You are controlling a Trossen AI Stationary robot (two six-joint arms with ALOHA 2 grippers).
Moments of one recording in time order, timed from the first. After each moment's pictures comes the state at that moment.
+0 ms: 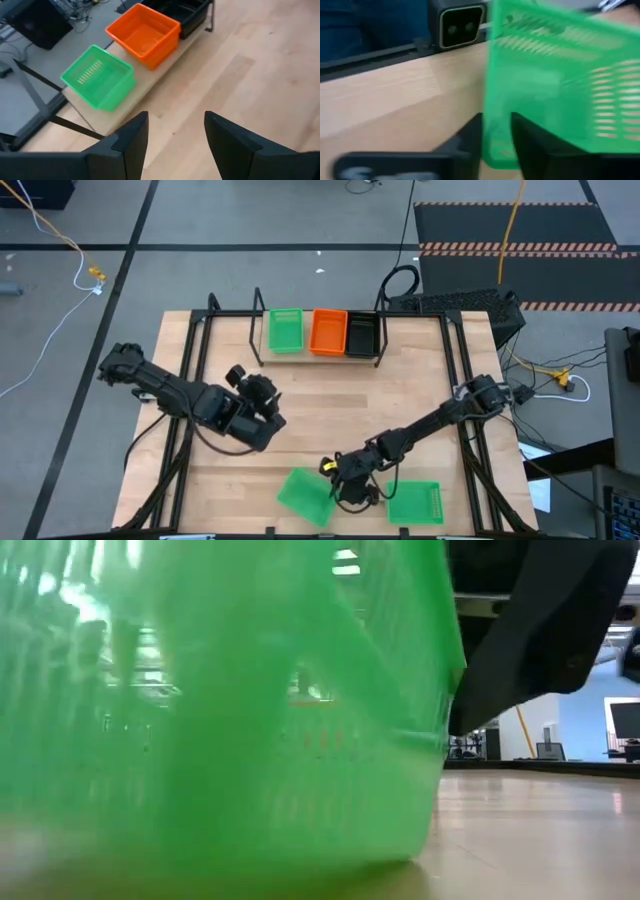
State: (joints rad) left arm -0.44 1.50 1.45 -1.23 -0.84 -0.94; right arm 0.44 1.94 1.10 0.16 -0.31 -0.58
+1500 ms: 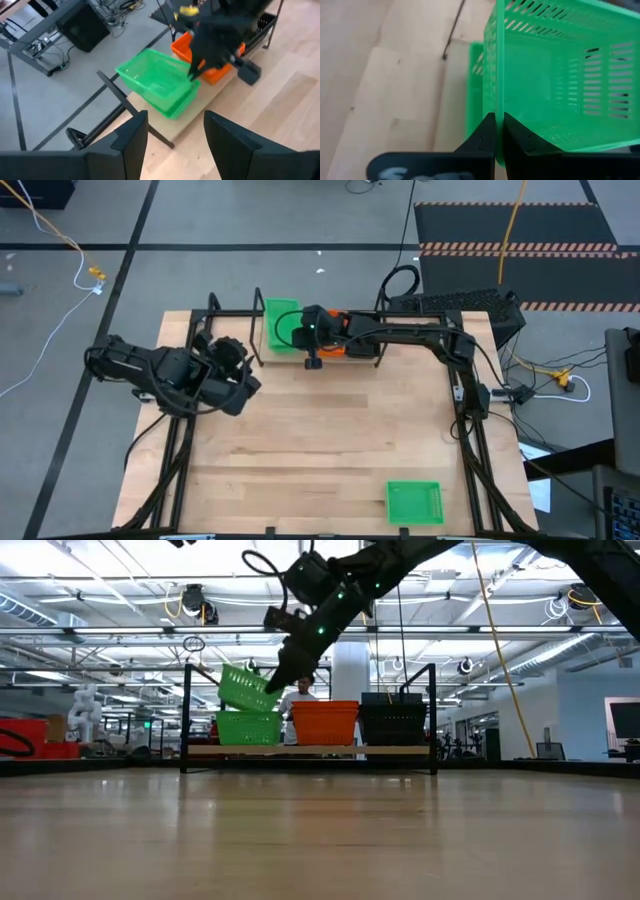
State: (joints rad) left arm -0.33 1.36 1.60 -1.57 -0.92 -0.91; right arm -0.30 2.05 1.69 -0.34 0.03 -0.51
